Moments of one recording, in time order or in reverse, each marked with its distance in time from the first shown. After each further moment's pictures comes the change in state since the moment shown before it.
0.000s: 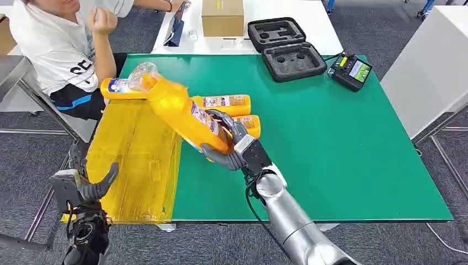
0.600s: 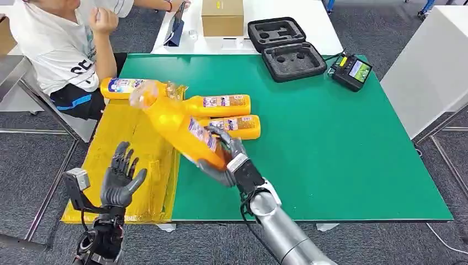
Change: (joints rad) left arm 0.089 -0.022 -0.164 -0.196 0.290 -0.456 0.215; right arm 0.096 -0.004 0.112 0.007 -0.018 -0.089 0.000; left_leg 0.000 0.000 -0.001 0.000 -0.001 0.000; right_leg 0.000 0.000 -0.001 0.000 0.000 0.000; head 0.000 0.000
